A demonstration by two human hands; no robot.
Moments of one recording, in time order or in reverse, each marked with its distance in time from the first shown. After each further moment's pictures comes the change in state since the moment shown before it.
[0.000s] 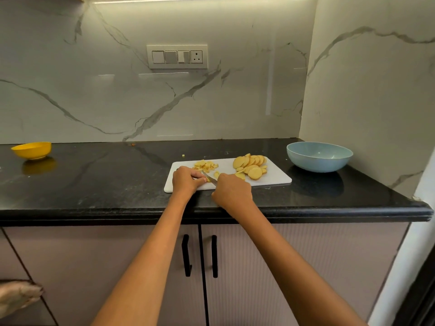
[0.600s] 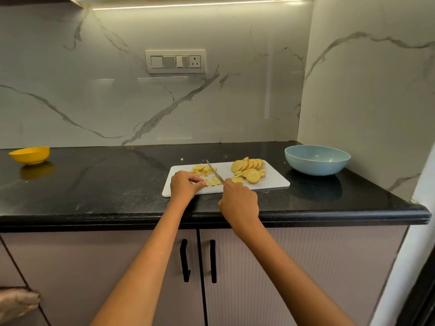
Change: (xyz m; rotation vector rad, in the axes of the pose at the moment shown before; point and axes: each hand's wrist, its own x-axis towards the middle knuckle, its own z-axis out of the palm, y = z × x) left_hand -0.002 -0.001 0.001 0.013 0.024 0.058; right_hand 0.000 0.021 0.024 -0.024 0.197 -0.006
